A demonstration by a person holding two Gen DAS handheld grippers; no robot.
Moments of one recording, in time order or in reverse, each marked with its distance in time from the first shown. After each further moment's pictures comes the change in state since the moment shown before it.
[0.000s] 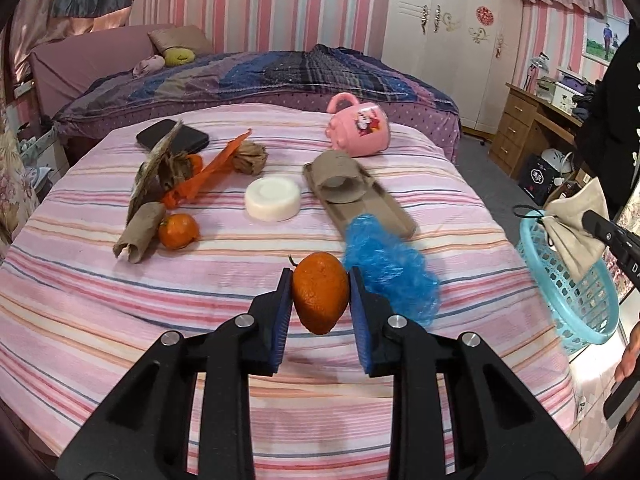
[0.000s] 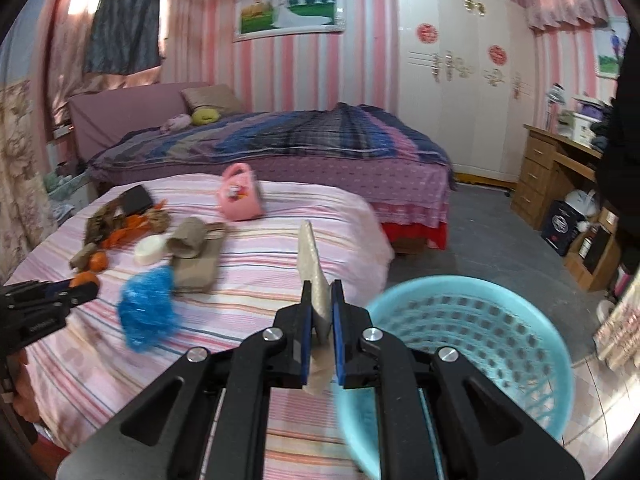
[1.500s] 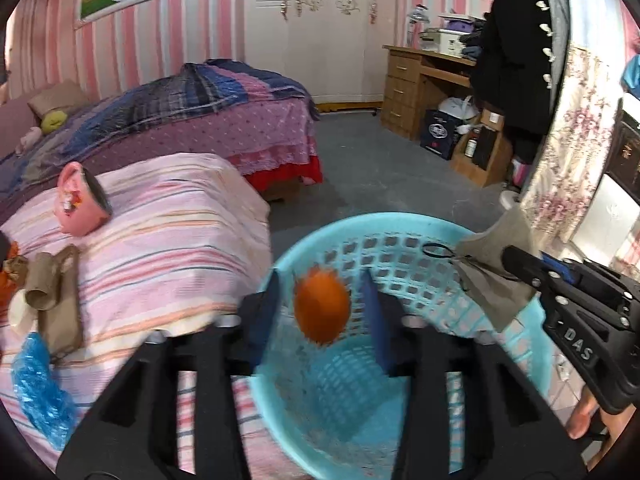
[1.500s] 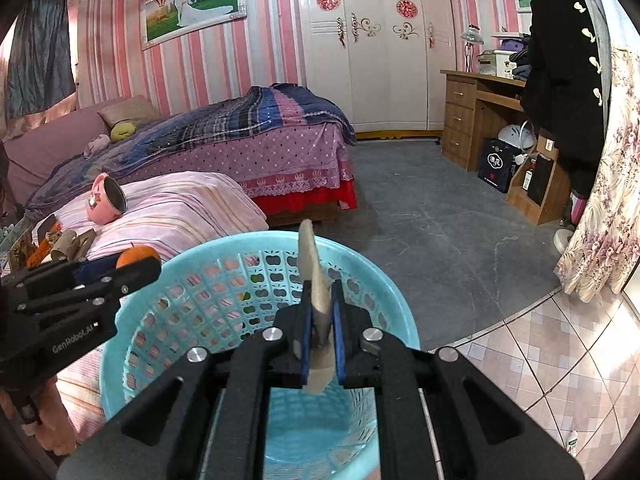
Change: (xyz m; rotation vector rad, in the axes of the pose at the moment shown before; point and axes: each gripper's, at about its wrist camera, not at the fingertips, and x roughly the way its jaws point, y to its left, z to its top) left arm 0.067 -0.278 0.028 0.293 -0.002 -0.258; right arm 0.016 -0.158 -0.032 0.181 0.070 -0.161
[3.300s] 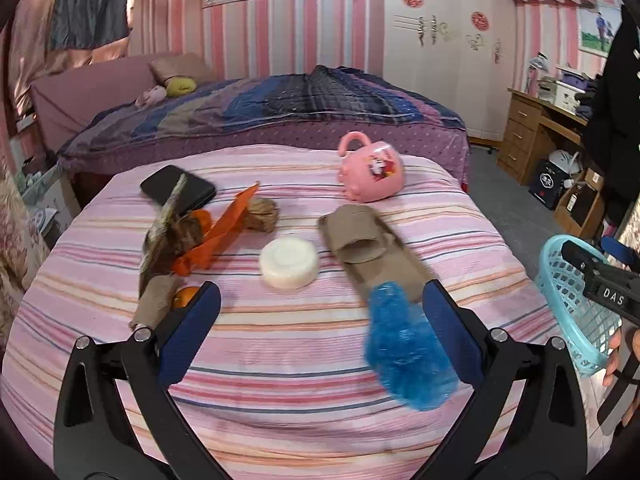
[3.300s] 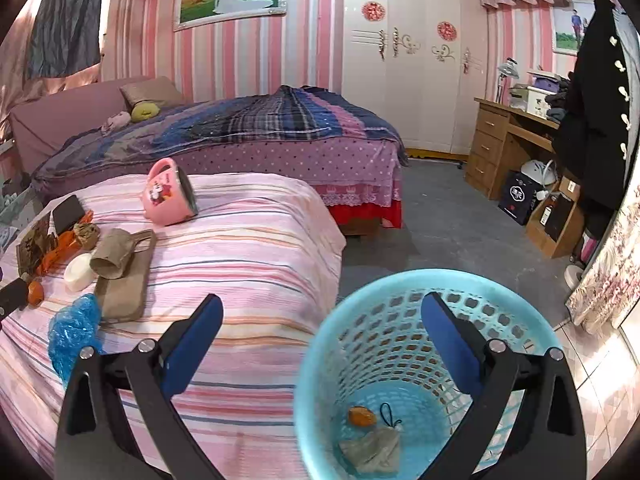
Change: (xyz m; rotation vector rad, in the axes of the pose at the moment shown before) left arm -0.128 0.261 -0.063 -0.232 -0.053 0.326; right arm 0.006 0.180 0.018 -0.117 -0.023 0.004
